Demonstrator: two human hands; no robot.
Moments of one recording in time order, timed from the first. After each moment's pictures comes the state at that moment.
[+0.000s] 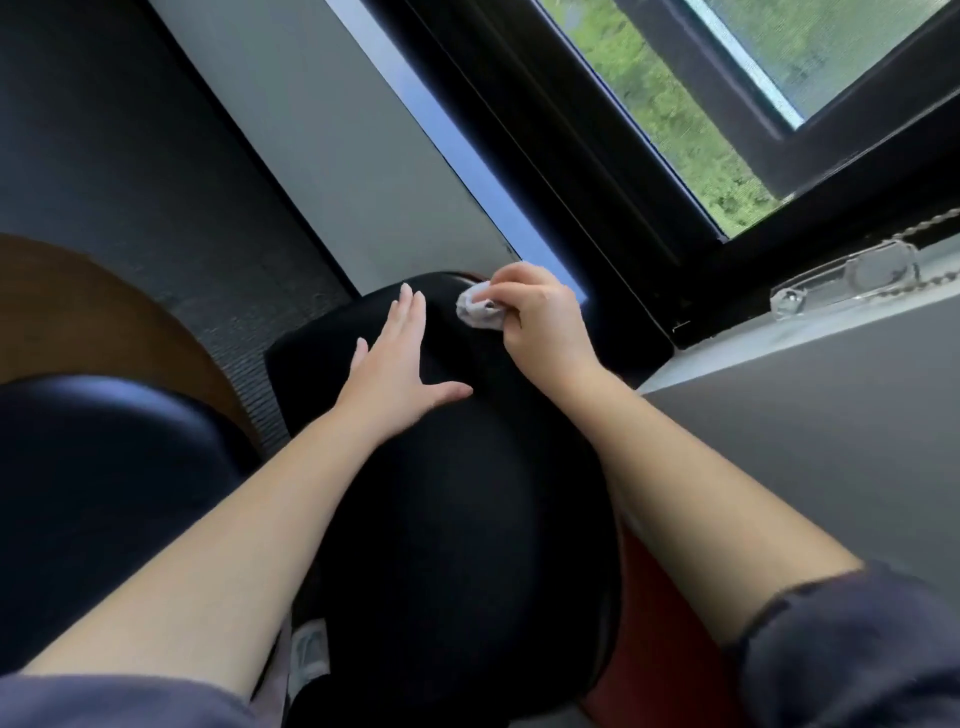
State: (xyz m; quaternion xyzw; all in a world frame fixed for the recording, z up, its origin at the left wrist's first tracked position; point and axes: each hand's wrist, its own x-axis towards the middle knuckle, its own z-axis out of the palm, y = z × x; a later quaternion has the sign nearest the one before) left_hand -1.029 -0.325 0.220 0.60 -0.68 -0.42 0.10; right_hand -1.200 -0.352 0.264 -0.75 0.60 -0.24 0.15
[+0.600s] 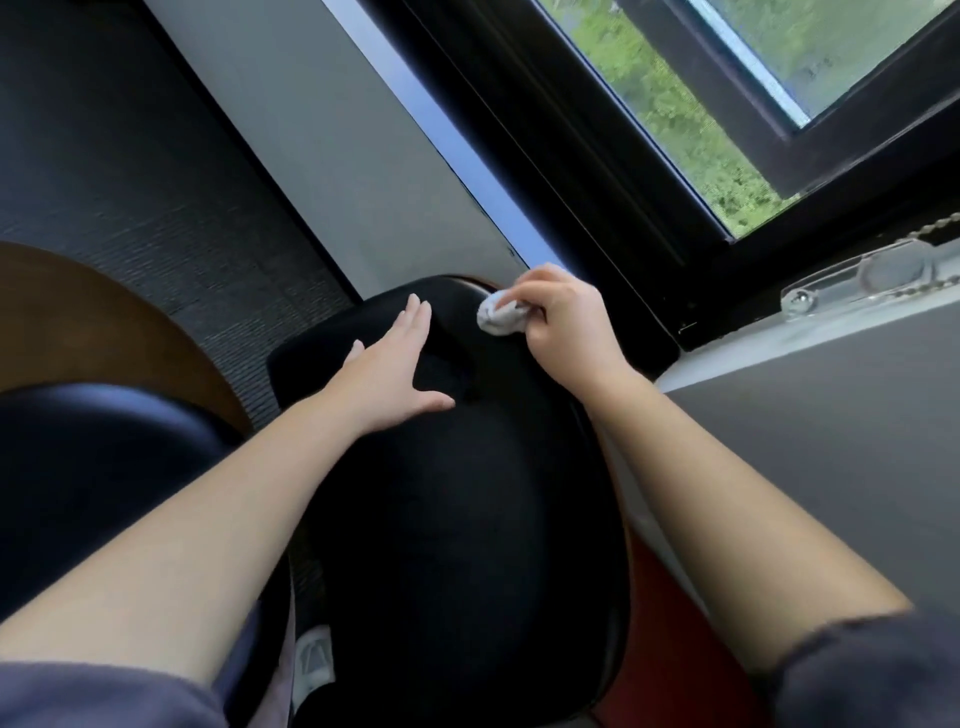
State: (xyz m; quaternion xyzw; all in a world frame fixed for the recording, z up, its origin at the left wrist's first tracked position) left_hand -1.013 -0.340 0.221 0.55 -0.73 -0.40 0.01; right_hand -1.210 -0.353 0.279 -0.73 0.63 -0.21 0.20
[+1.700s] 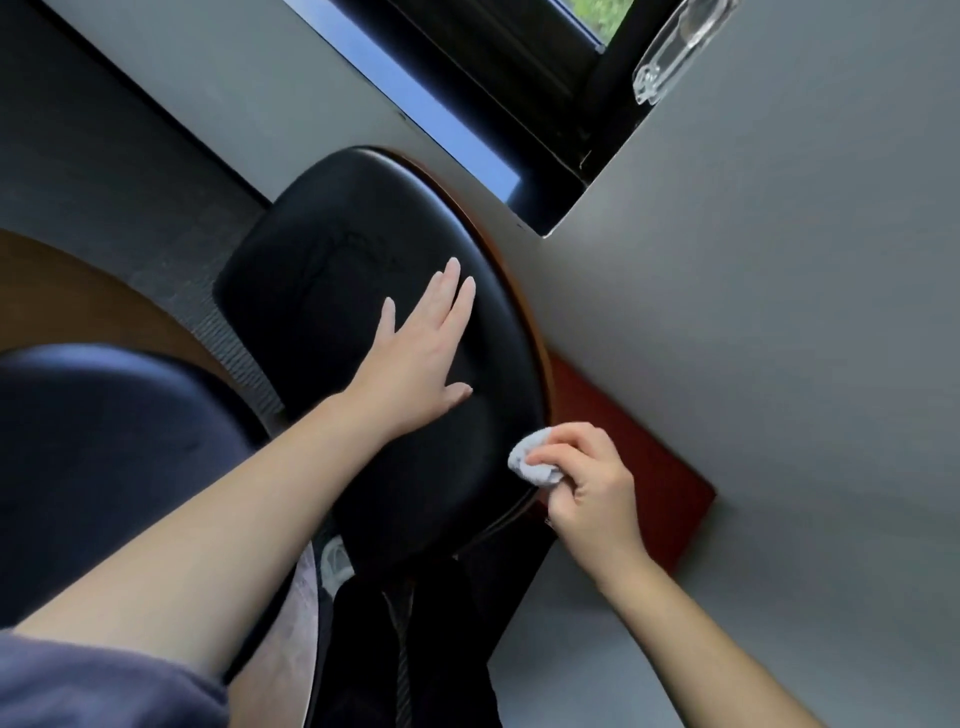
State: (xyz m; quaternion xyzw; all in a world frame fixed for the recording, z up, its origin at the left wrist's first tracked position) left_hand -1.080 -0.202 0.262 0.42 -0.87 -0.27 -0.02; right_hand -1.236 -0.037 0.270 -0.58 0.74 -0.29 0.17
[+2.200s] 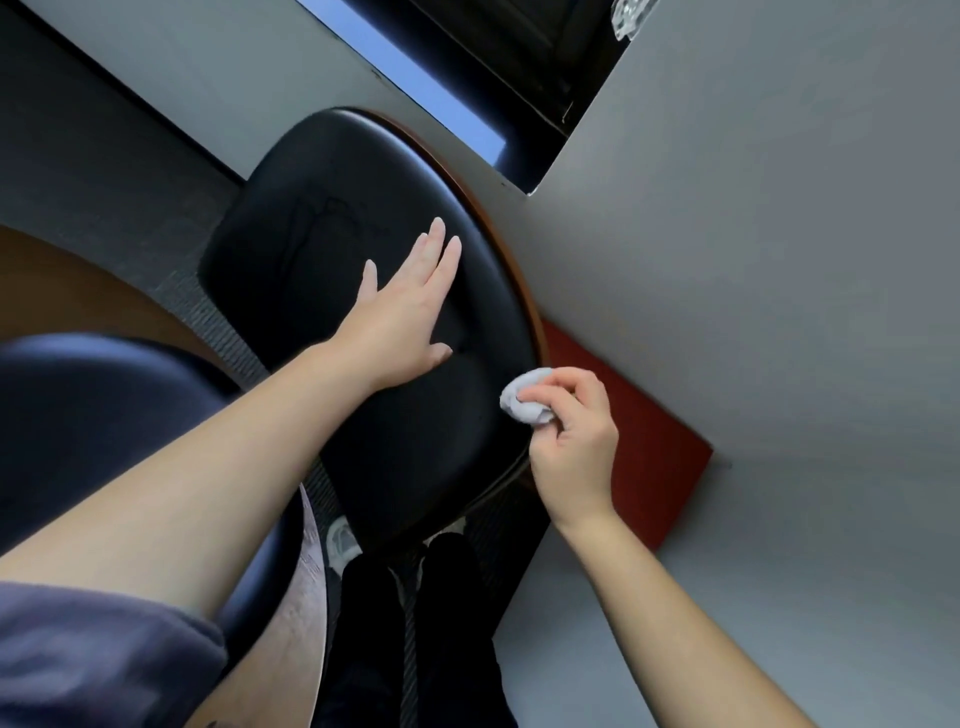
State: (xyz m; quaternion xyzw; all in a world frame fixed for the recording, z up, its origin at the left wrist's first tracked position) left_hand -1.077 -0.209 0.261 0.41 -0.87 -0.28 -0.05; right_hand -1.215 -0.040 0.256 -0.49 0.78 -0.39 0.10
